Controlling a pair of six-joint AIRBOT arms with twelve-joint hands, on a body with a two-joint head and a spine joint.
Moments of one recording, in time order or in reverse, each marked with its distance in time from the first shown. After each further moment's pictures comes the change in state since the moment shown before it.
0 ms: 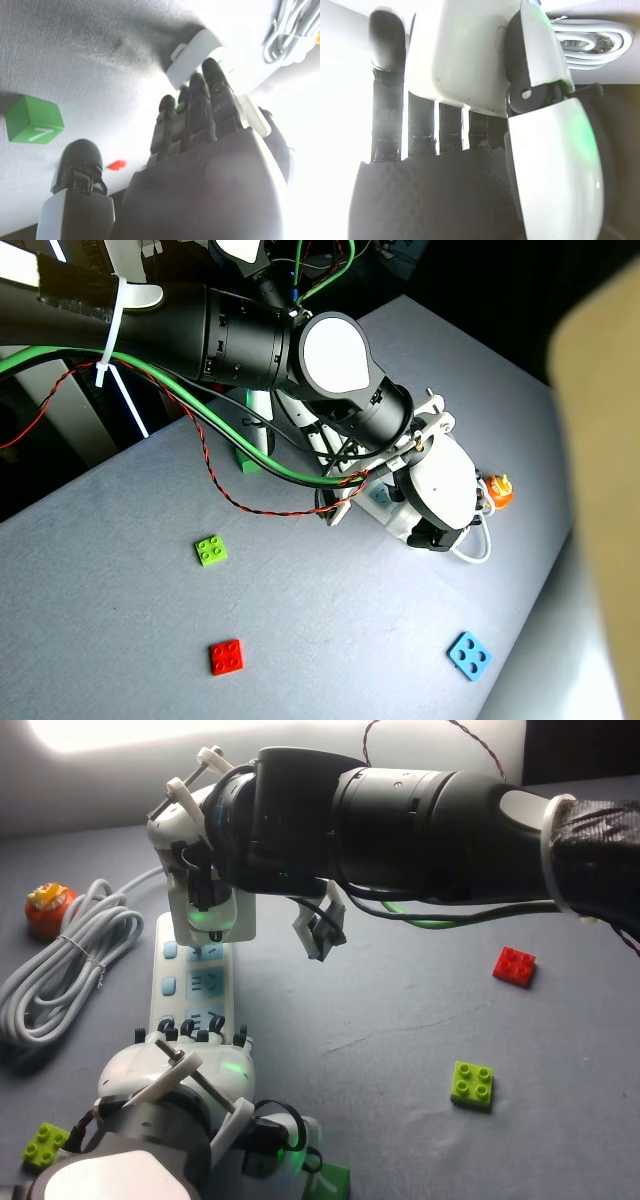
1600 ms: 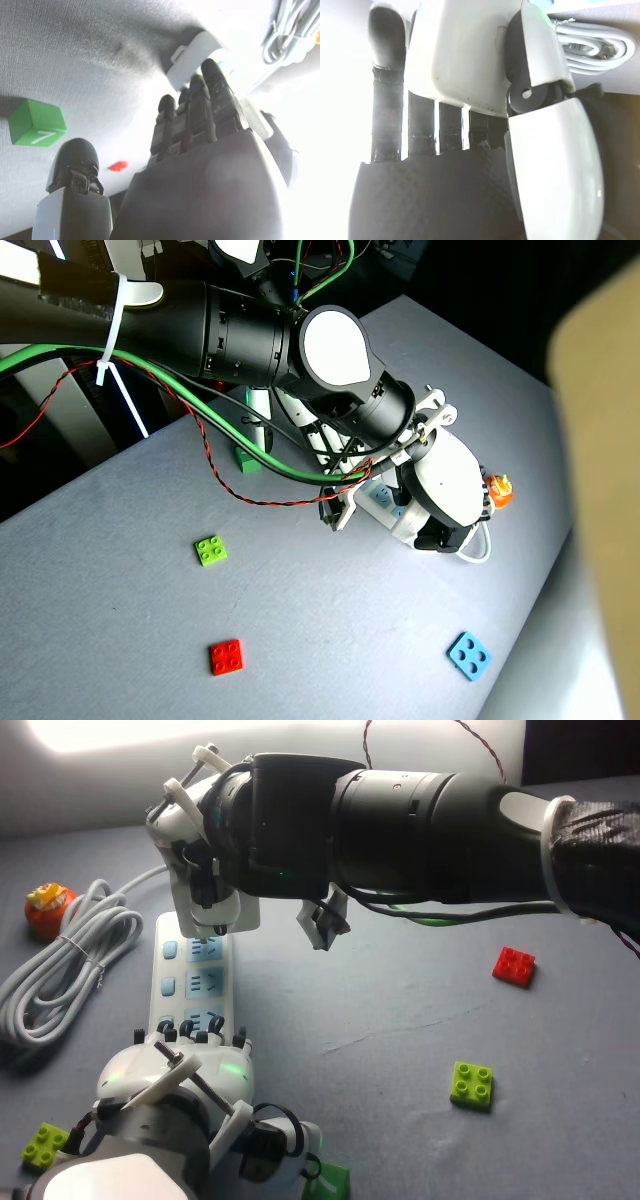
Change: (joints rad) left arm 0.006 0.001 -0.002 0.005 0.002 0.000; right arm 0.000 0.000 -0.007 -0.080 0.002 0.010
